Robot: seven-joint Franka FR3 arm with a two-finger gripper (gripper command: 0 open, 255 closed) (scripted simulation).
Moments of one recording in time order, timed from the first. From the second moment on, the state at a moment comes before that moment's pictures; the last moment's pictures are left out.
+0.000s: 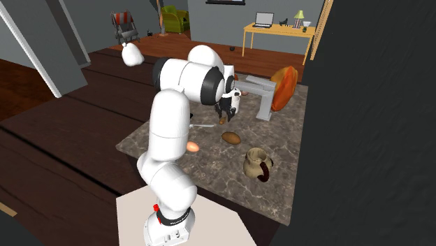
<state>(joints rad) 0.33 0.29 0.40 -1.97 -0.15 2.16 0.33</state>
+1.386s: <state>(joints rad) 0.32 0.21 0.41 -1.91 -0.11 2.03 0.30</state>
